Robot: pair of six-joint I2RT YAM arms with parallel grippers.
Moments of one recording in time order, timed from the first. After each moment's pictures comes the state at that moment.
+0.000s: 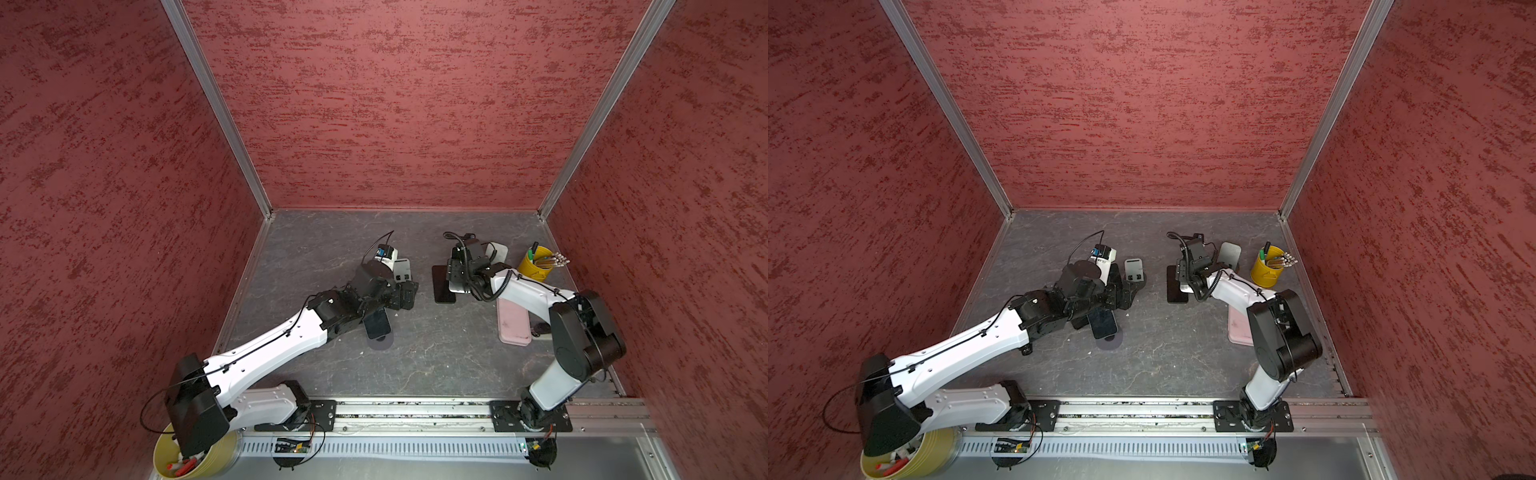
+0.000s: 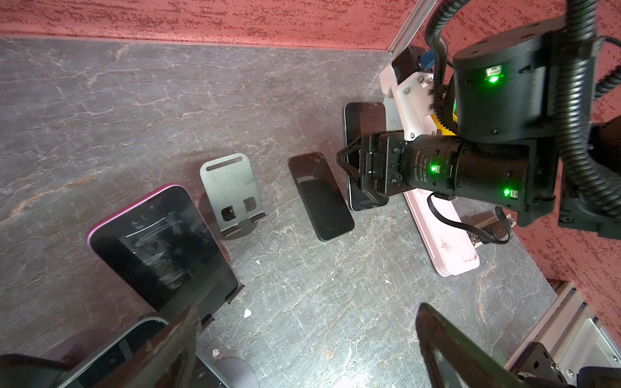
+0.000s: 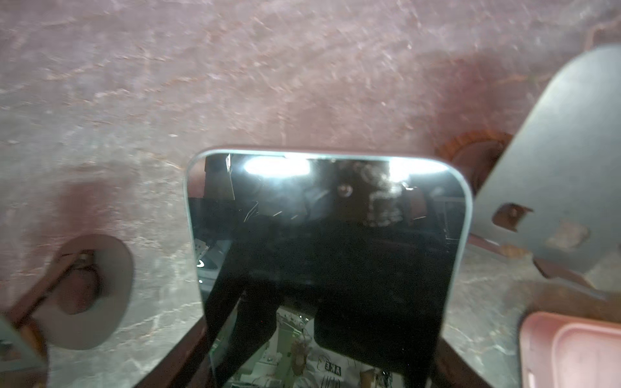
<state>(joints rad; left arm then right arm) -0.85 1.21 0.99 -0.37 -0.17 -0.49 0.39 1.67 1.02 -0.24 0.21 0.43</state>
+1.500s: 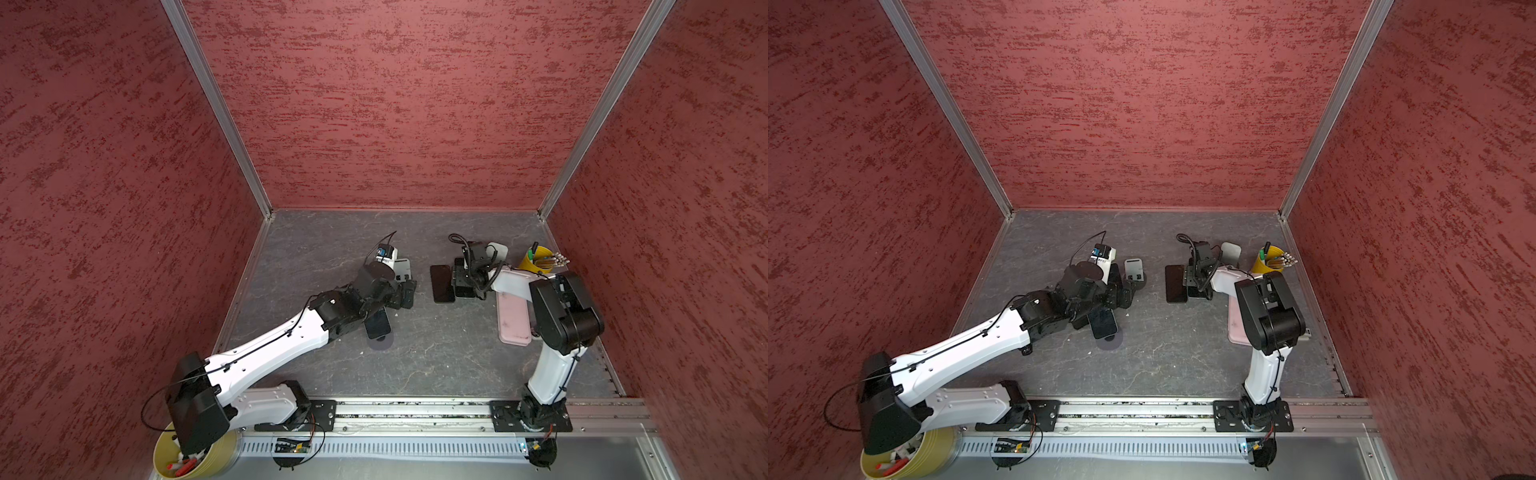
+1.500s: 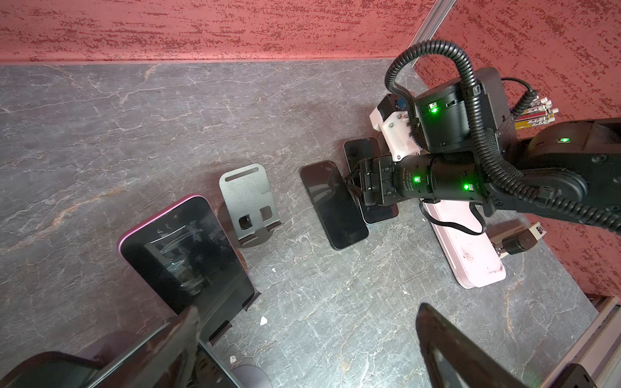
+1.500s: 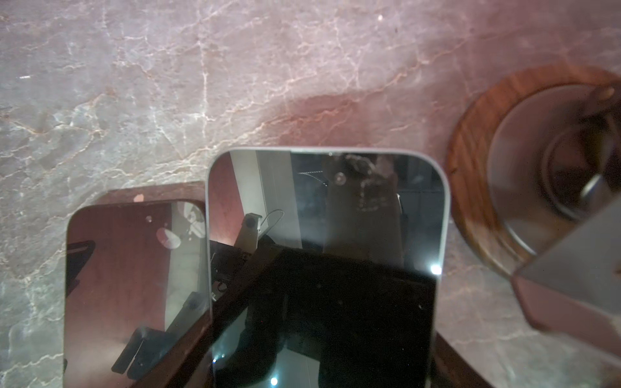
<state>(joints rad) -0.87 1.21 0.99 -0.37 -0.25 -0.47 0.29 1.86 1.04 -0.17 0.09 0.34</state>
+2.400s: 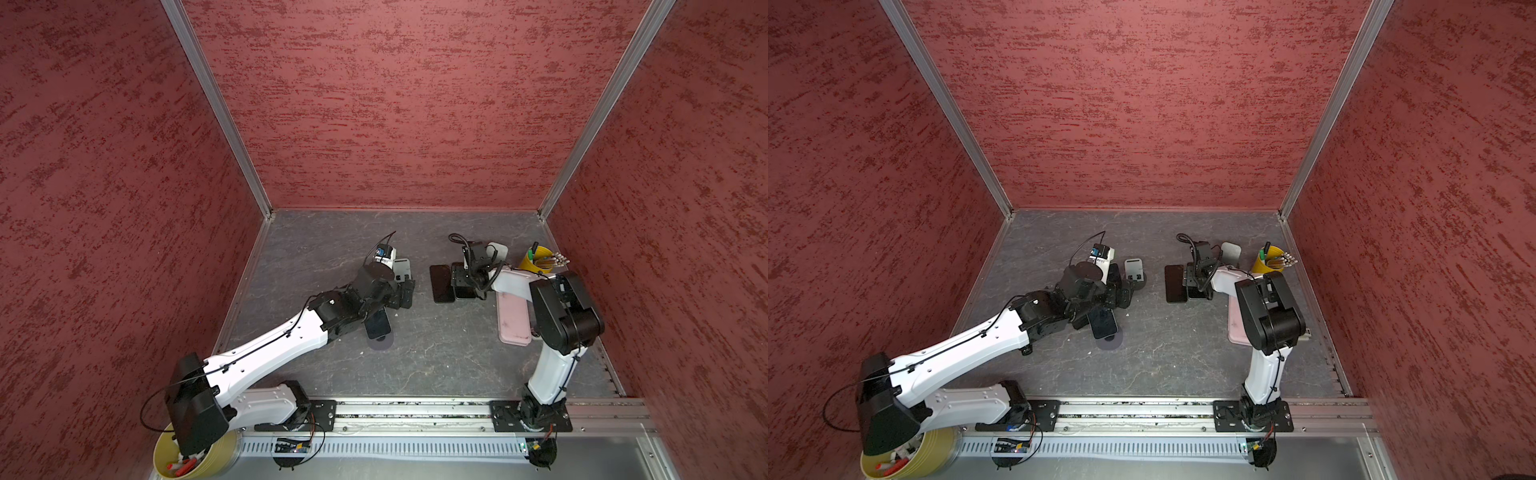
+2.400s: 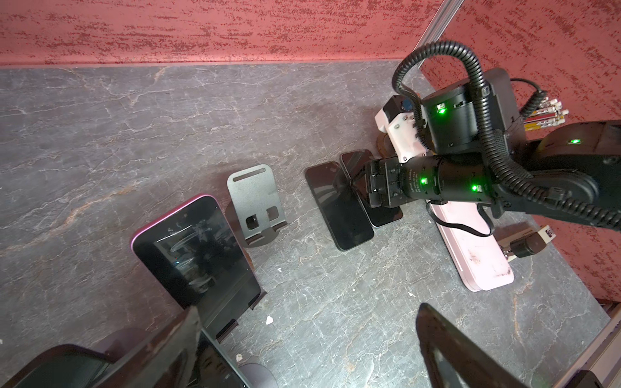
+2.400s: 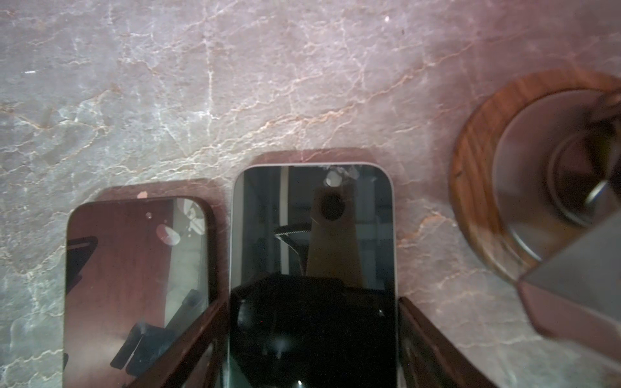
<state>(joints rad) -0.87 1.20 0.99 -0.39 -0.28 -0.47 0.28 1.86 1.04 -0.17 0.07 0.33</state>
